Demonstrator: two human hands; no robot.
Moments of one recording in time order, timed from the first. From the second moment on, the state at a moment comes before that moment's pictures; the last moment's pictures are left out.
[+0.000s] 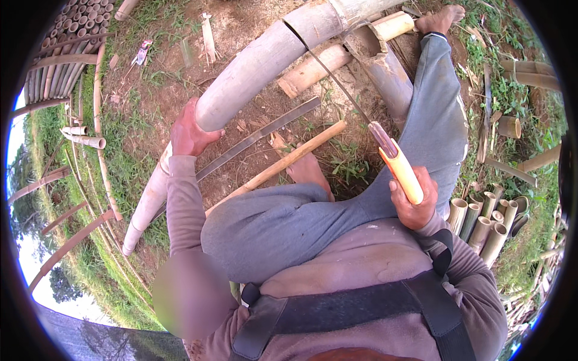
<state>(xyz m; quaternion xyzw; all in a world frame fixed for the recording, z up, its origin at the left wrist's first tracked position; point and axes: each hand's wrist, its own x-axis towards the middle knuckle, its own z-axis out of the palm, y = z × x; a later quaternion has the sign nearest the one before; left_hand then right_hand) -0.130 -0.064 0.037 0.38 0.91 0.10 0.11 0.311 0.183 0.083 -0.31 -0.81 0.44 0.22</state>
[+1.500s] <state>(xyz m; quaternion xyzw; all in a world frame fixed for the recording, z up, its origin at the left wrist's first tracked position) -0.141 -0.036 0.056 0.37 0.92 0.01 0.13 0.217 0.208 0.041 -0.32 -0.77 0.49 0.26</state>
